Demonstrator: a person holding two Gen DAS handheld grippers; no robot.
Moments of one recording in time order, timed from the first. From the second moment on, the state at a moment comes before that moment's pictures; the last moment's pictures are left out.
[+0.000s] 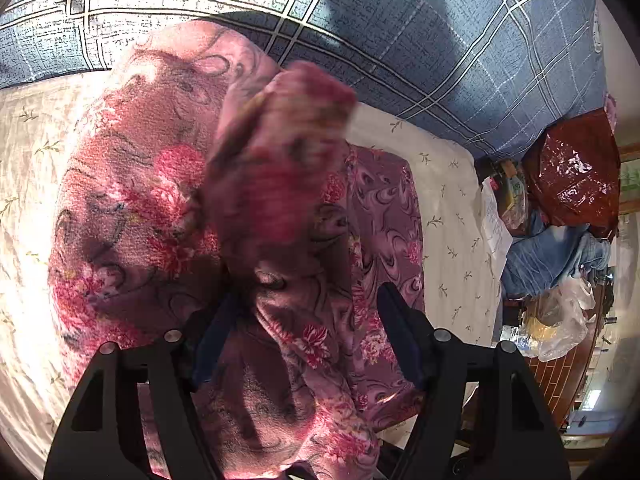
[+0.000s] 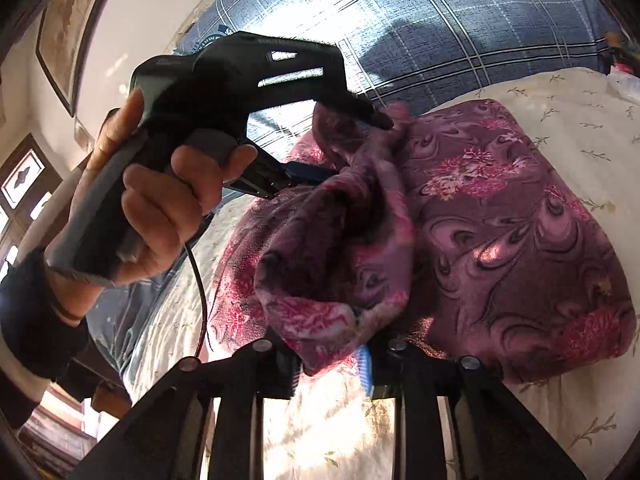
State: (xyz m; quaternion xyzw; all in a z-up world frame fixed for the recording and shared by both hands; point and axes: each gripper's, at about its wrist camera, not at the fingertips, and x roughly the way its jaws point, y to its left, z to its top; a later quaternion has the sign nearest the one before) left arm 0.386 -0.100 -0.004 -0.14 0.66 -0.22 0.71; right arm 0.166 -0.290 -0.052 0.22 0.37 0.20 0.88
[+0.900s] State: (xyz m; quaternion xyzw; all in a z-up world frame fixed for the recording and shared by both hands) left arm 0.330 -0.216 0.043 -0.05 0.61 -0.28 0.74; right arm 0.142 -0.374 -0.040 0.32 0.30 0.16 0.88
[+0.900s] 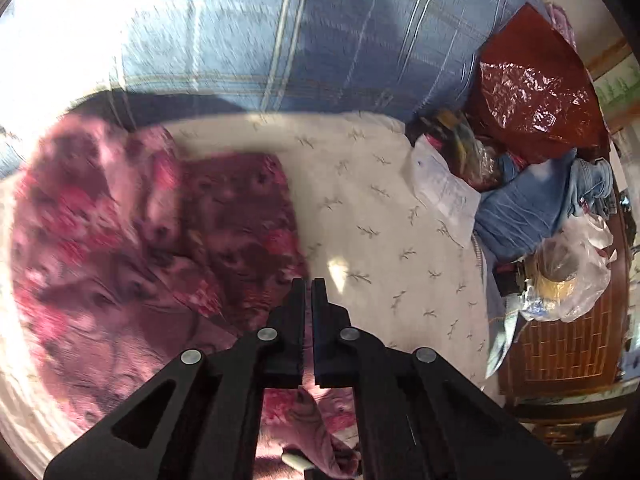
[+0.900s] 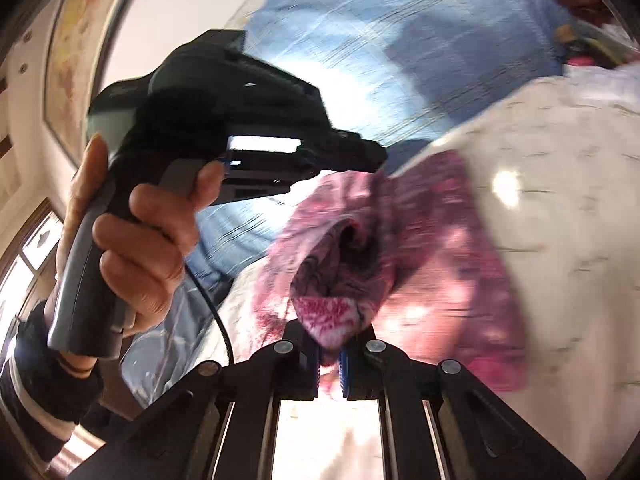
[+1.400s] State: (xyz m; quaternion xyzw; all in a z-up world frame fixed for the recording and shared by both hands) left arm 0.332 -0.021 0.030 -0.22 0.54 -0.18 0.79; right arm 0.180 -0.426 -0.011 0.33 0.30 0.15 0.88
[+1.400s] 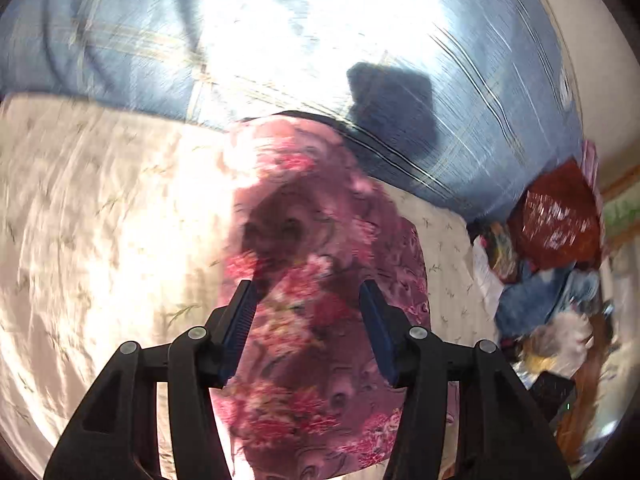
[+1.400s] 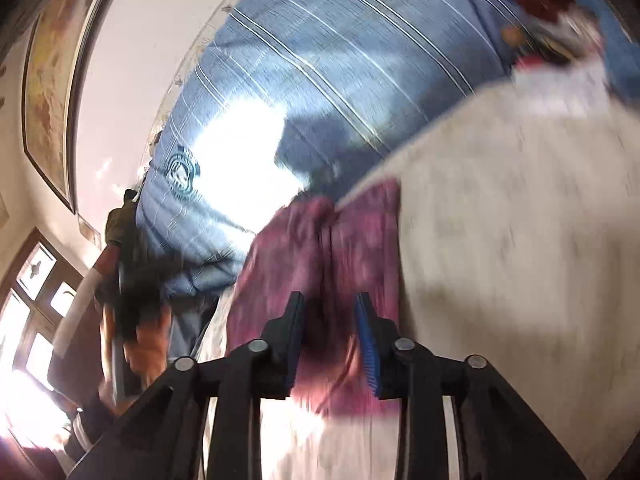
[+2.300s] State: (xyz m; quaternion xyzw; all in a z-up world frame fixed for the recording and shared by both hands) left arm 0.312 0.006 0.010 -0.22 0.46 -0.22 0.83; right arm 0.362 -0.353 -0.053 0.31 0.46 0.22 0.80
